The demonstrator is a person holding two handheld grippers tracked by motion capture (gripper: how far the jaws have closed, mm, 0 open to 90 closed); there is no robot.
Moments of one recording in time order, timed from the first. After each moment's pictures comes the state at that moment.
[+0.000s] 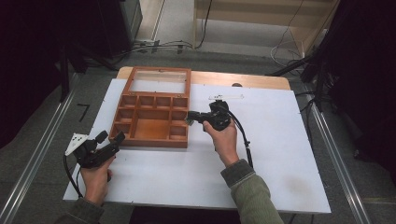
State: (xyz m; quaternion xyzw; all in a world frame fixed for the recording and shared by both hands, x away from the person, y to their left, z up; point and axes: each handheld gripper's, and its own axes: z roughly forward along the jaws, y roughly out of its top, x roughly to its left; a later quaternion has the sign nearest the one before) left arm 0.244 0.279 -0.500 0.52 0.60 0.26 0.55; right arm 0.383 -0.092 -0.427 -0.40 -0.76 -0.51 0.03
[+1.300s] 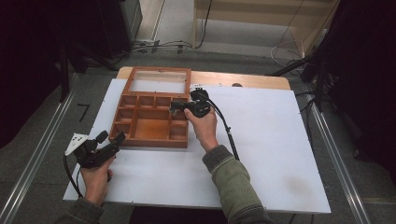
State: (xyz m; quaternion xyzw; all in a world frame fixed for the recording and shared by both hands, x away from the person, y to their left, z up) left arm 0.244 0.279 -0.500 0.52 0.59 0.26 0.55; right arm 0.425 -0.034 -0.433 -0.40 -0.76 -0.51 0.04
